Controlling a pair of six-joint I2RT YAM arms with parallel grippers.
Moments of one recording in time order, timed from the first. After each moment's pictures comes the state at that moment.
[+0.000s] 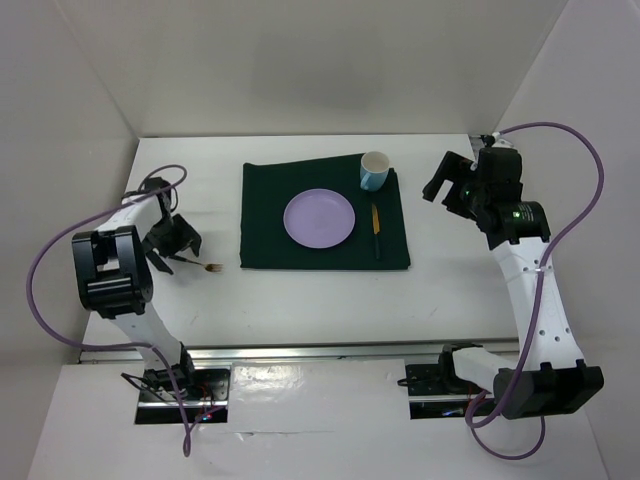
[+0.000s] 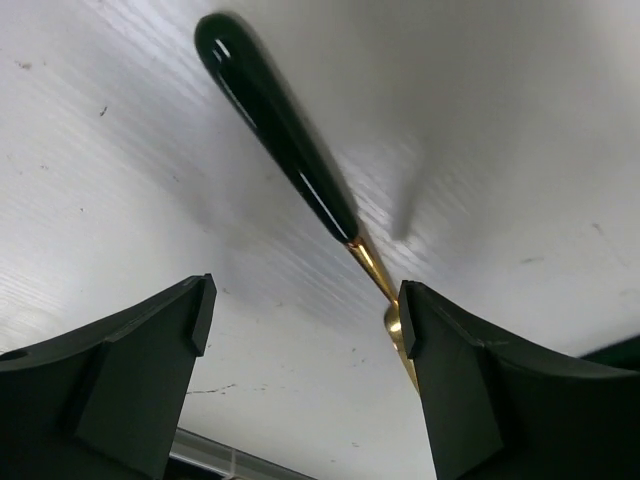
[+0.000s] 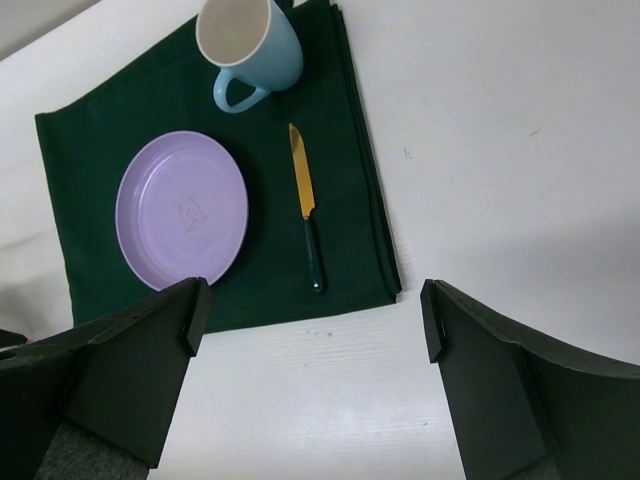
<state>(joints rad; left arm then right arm) 0.23 1.80 1.21 -0.87 -0.12 -0.62 0.05 1.13 1.34 -0.80 0.03 0.45</state>
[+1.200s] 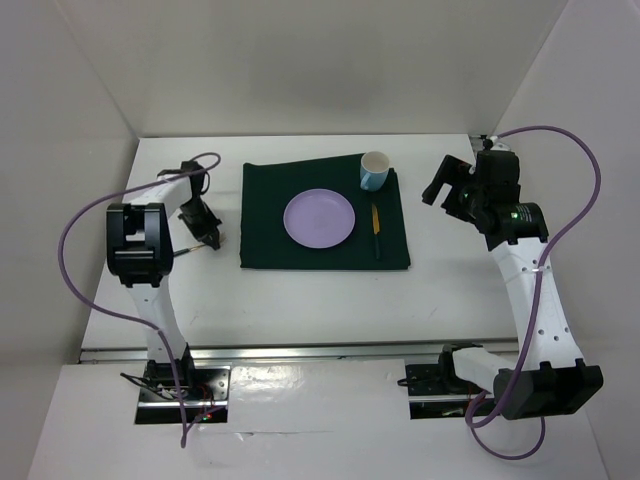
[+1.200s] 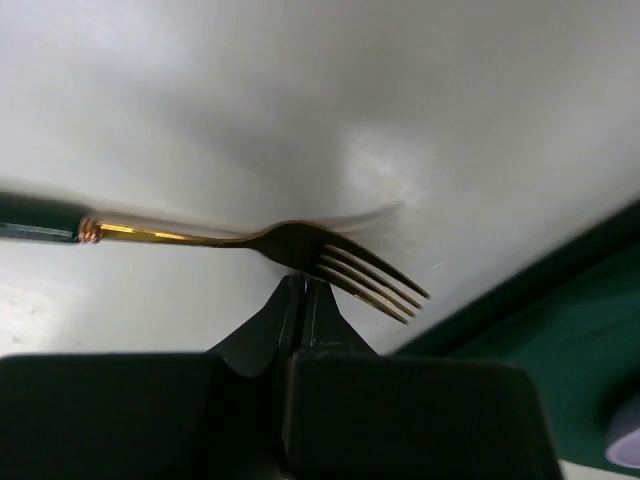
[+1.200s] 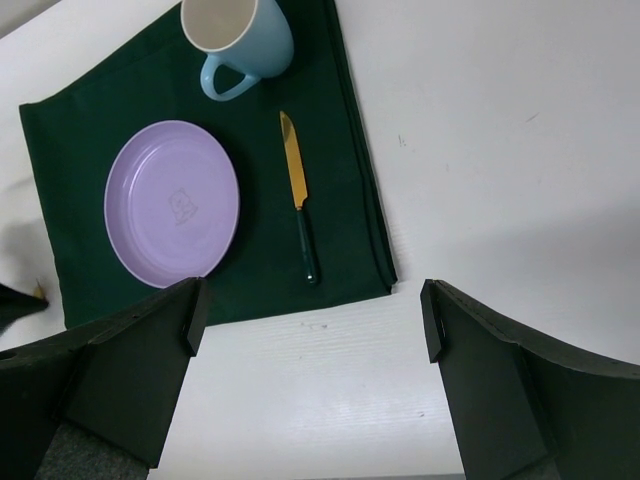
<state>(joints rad) 0.06 2.03 1.46 -0.95 0.03 -0.63 0.05 1.13 1.31 -0.80 0.03 0.45</state>
